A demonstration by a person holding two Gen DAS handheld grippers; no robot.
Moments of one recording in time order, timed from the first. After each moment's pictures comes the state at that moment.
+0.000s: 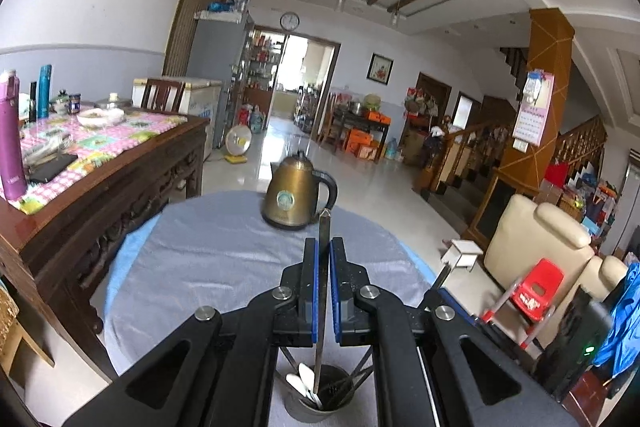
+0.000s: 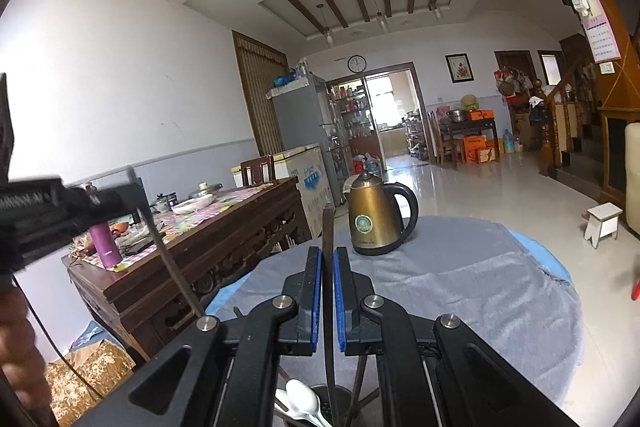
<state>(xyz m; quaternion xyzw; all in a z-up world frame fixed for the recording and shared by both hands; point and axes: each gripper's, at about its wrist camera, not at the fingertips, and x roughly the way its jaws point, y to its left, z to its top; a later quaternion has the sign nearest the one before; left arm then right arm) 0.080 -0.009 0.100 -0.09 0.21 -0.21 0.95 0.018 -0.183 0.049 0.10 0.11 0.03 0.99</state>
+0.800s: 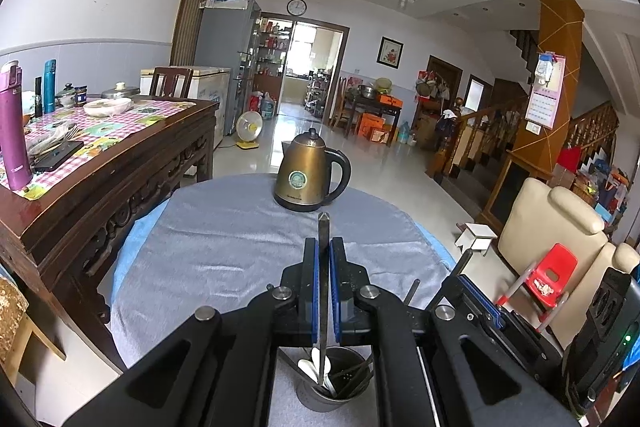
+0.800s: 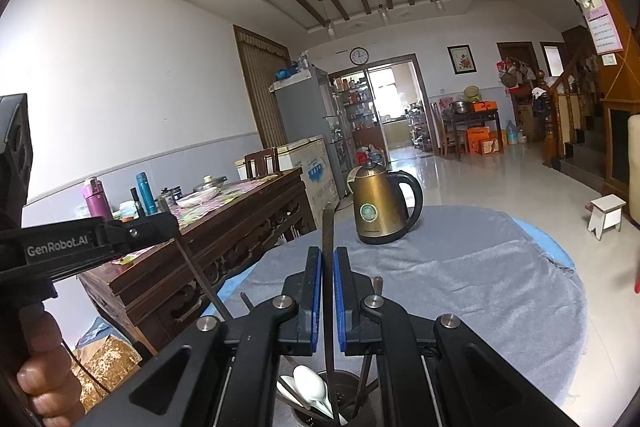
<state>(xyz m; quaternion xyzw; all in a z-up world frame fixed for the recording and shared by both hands) 0.080 -0.017 0.084 -0.07 0.23 -0.19 0.95 0.009 -0.181 0.045 0.10 0.12 0.04 0.99</state>
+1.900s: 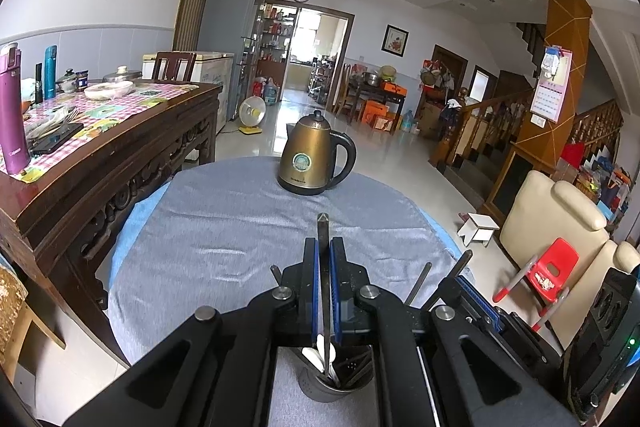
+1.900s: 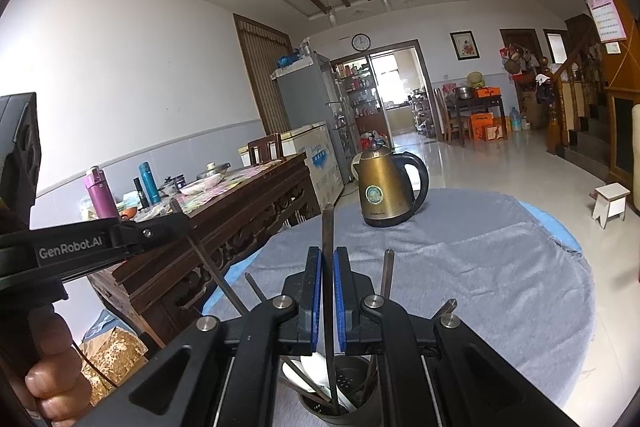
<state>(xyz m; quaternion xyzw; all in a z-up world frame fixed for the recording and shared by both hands) 0.089 -0.017 0.070 -0.08 0.25 -0.18 0.95 0.022 -0.175 0.034 0.11 0.15 0.05 0.98</state>
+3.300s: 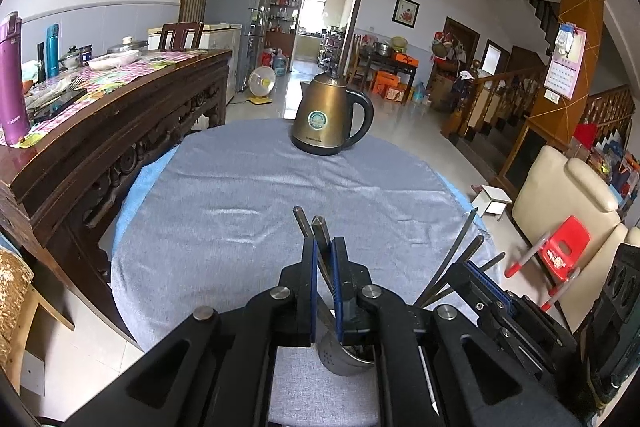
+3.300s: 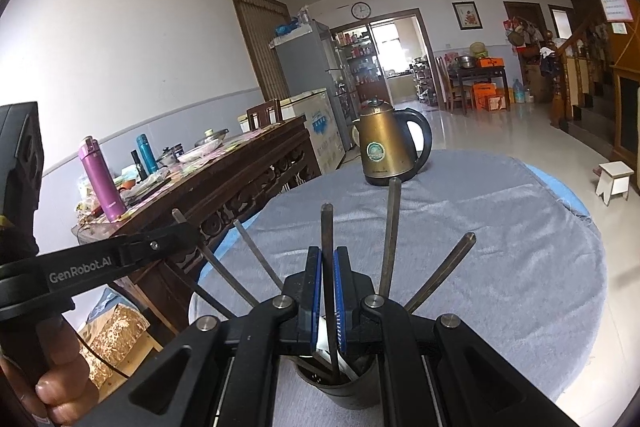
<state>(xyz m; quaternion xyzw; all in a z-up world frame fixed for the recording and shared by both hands) 0.096 -0.013 0.026 -0.06 0.31 -0.17 0.93 0.039 -0.159 -0.006 0.11 0.21 0.06 0.97</state>
